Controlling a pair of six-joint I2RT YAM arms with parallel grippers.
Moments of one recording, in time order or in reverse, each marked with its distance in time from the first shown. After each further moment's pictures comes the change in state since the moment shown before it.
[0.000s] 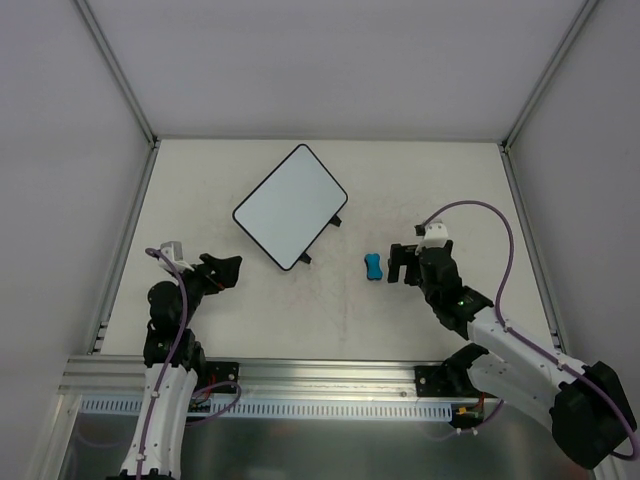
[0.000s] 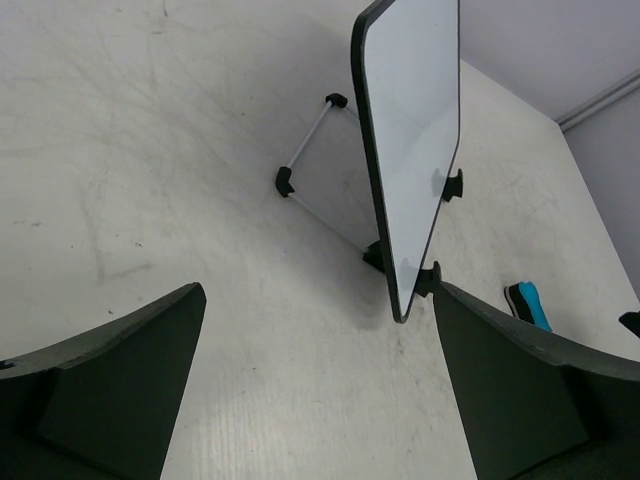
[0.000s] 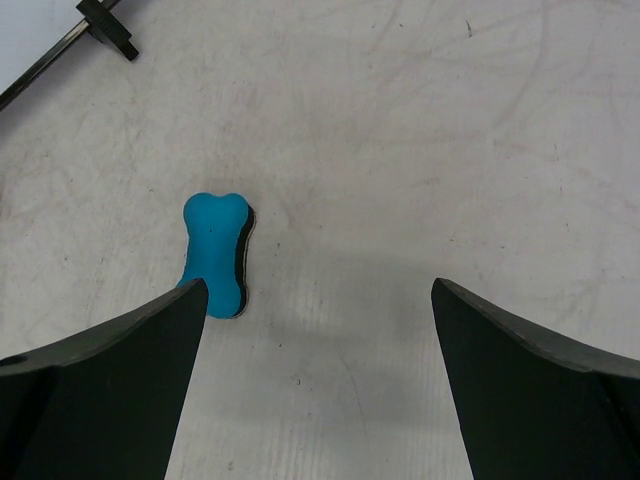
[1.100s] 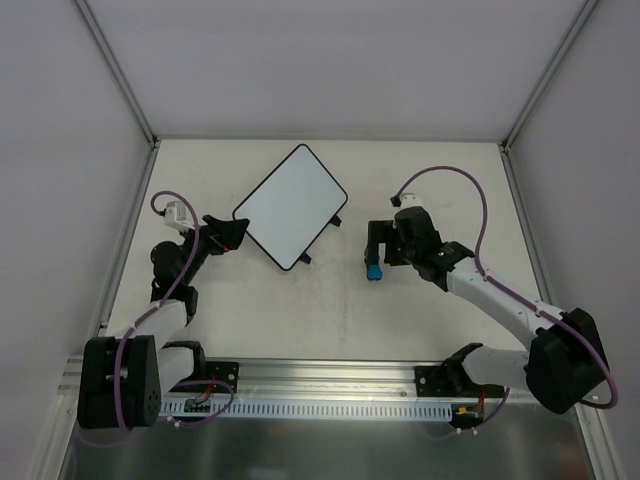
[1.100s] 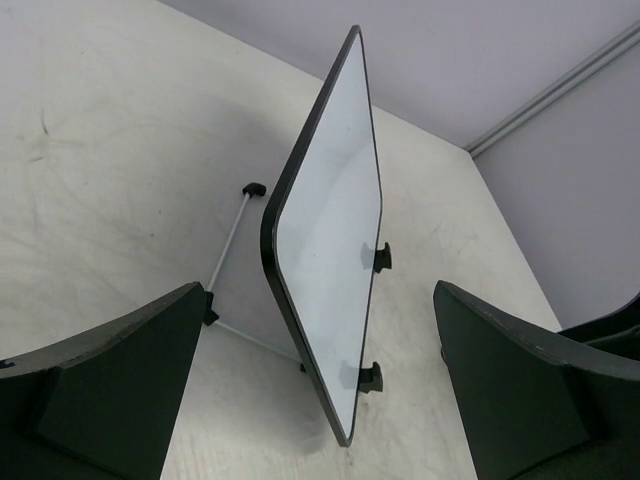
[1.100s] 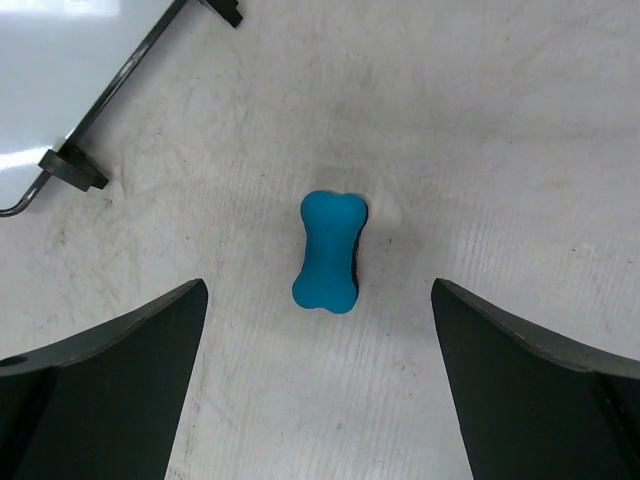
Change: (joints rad) left arm 0.000 0.886 0.155 0.878 0.145 -0.113; right arm -0.003 0.357 0.416 -0.320 -0.213 0.128
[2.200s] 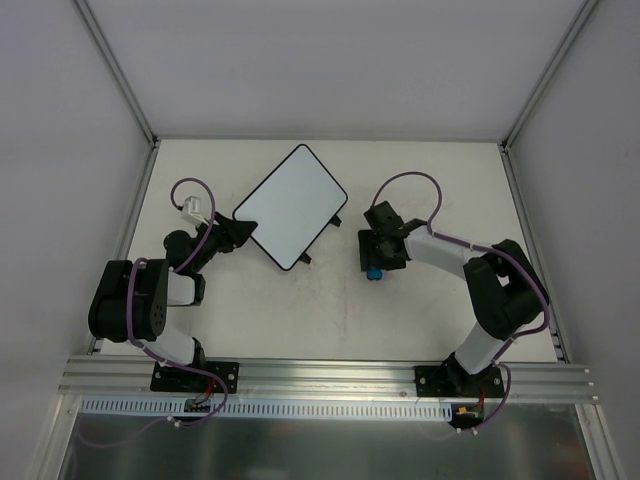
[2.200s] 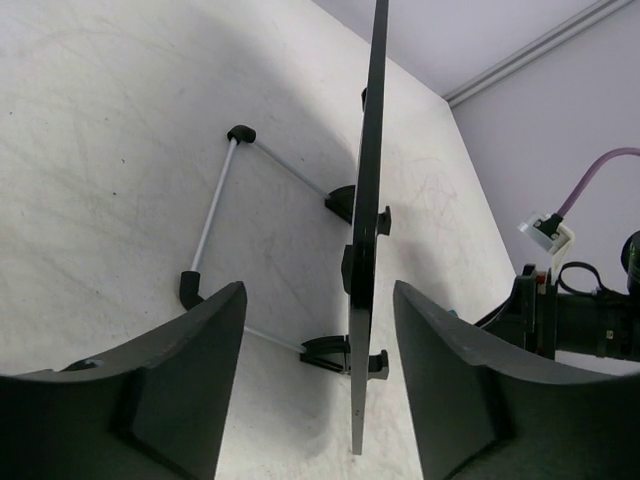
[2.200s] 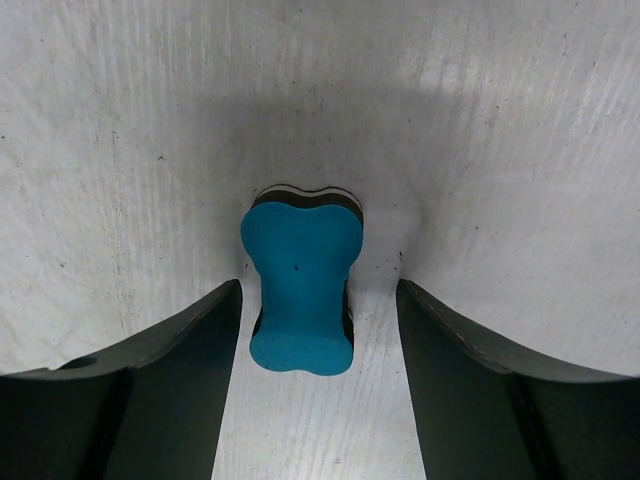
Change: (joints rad) left arm -0.006 0.458 0.071 0.292 0.131 -0.100; right arm -0.003 0.449 0.194 -0.148 -0.026 0.042
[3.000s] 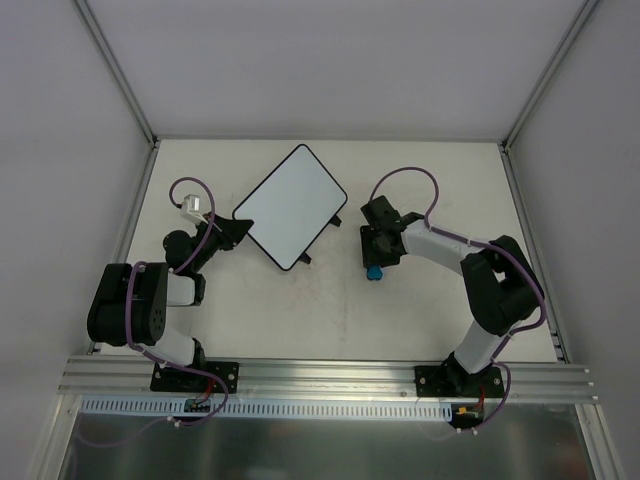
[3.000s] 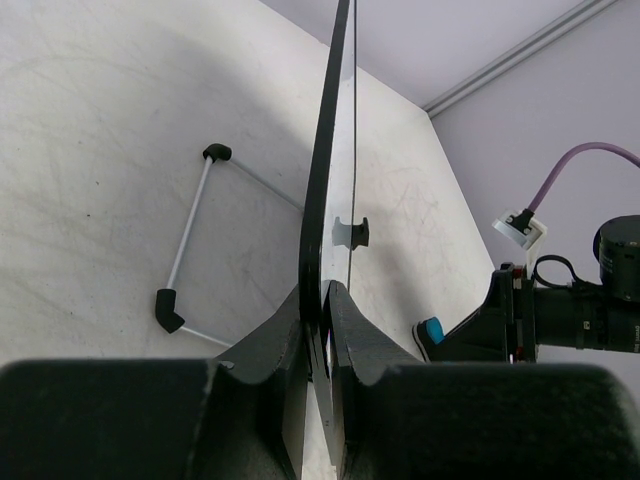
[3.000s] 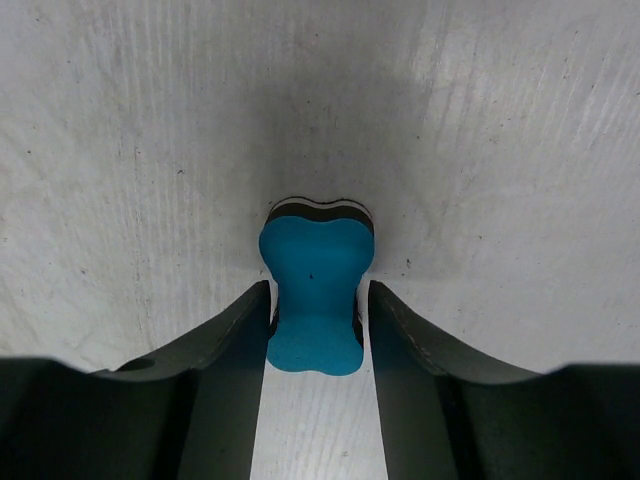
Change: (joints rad) left arm -0.007 -0.025 0.000 0.021 0.000 -0.019; right arm 0.001 0.033 0.072 -0.058 -0.002 0.003
